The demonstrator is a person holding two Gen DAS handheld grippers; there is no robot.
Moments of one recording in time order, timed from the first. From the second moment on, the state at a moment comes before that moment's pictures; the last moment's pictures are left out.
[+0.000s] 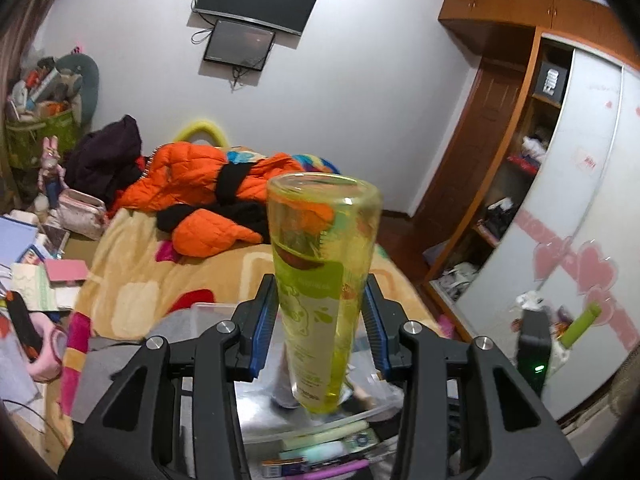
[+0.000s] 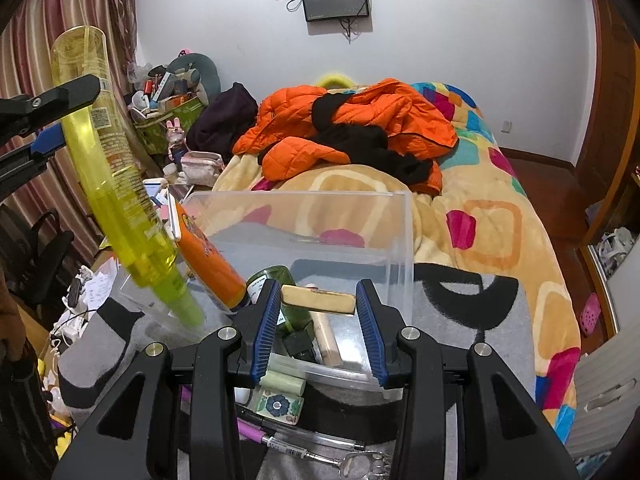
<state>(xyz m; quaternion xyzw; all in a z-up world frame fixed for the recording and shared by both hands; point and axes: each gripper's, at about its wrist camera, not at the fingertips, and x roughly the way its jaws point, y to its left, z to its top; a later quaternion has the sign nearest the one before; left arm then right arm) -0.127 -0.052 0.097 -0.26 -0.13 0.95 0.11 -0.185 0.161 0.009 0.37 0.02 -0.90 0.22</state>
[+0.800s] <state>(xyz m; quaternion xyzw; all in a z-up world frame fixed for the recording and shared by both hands) -0.177 -0.068 0.029 -0.37 -0.11 0.92 0.07 -0.208 0.138 -0.015 0.41 0.06 -0.88 0.23</state>
